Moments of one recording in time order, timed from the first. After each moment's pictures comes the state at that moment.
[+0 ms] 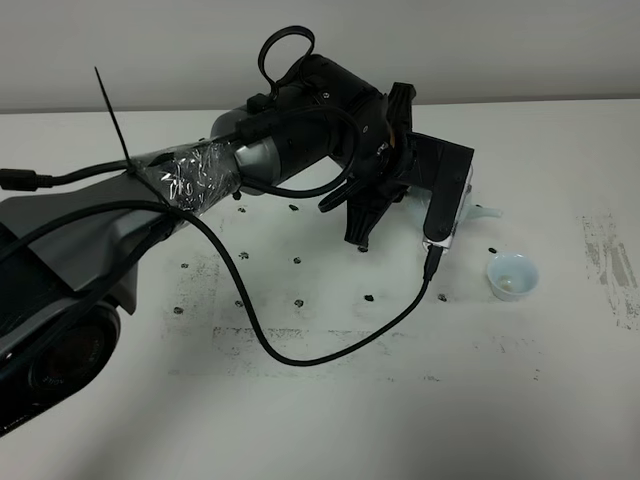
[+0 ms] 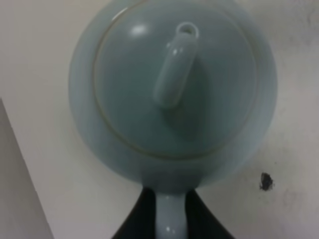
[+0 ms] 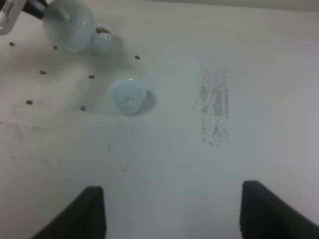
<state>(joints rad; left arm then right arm) -0.71 2.29 -1.97 0.05 0.68 1.26 -0.01 -0.01 -0.51 0.05 1.09 -0.08</state>
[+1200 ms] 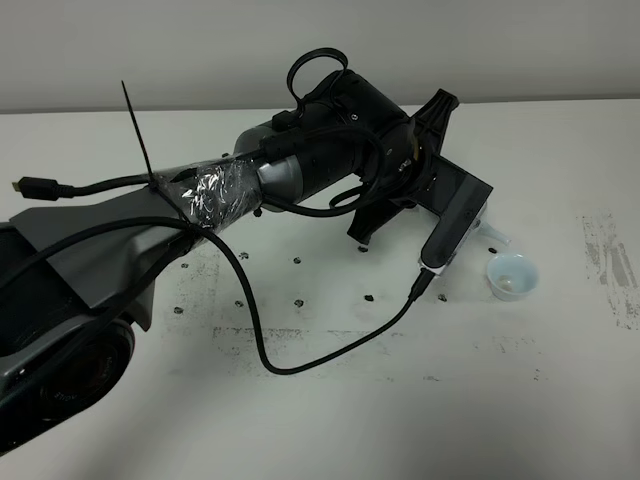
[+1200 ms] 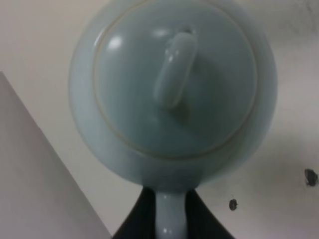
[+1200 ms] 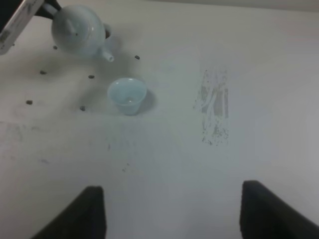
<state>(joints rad) -0.76 2.29 -1.97 0.14 0.62 1.44 -0.01 -0.01 -0.51 0.05 1.09 -0.08</state>
